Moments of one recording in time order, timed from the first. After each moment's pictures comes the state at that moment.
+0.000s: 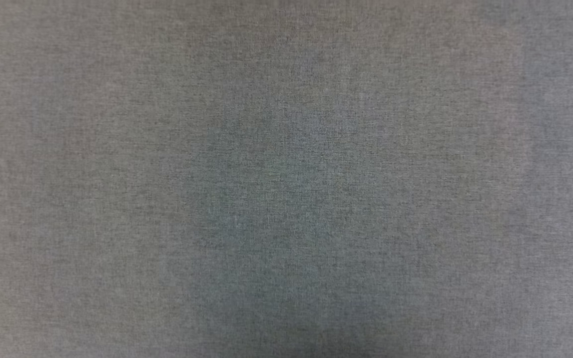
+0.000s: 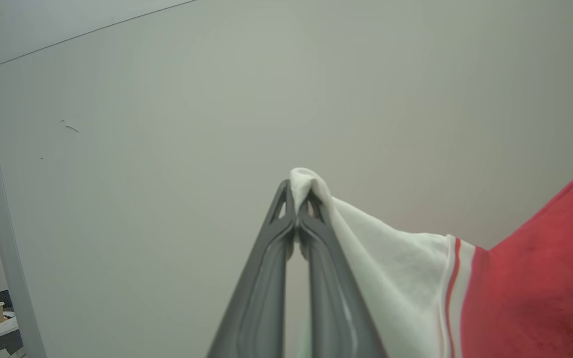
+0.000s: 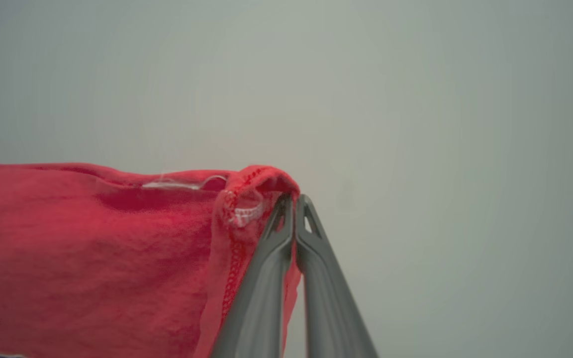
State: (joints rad) left arm -1.85 0.38 -0.37 0.58 -0.30 -0.13 -0.25; right arm -1.83 -0.49 0.33 0.70 0.43 0.13 -0.01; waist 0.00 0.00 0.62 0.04
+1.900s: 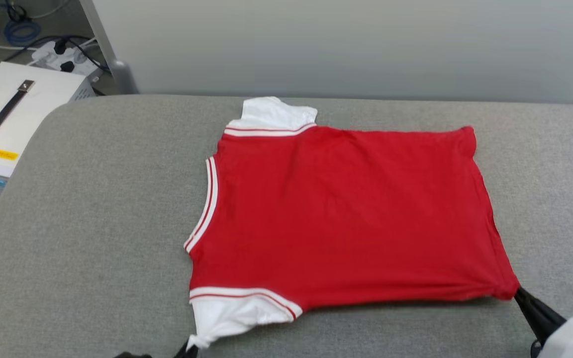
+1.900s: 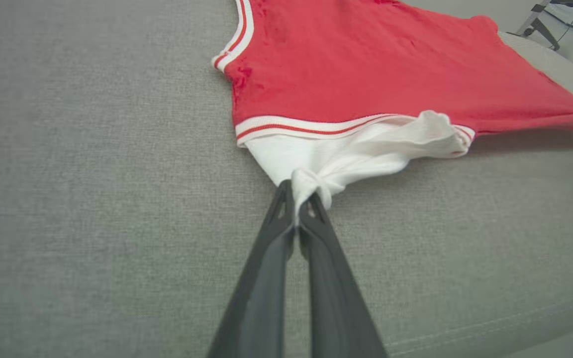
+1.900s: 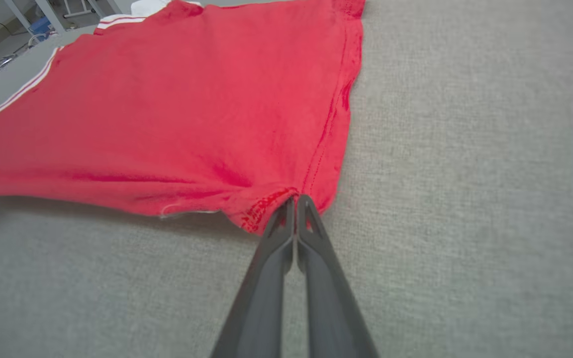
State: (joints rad) left arm 0.21 0.33 -0.33 0.13 -0.48 -0.06 -0.18; right arm -0.16 -0.67 0.64 0.45 0.95 0.13 -0.26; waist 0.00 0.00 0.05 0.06
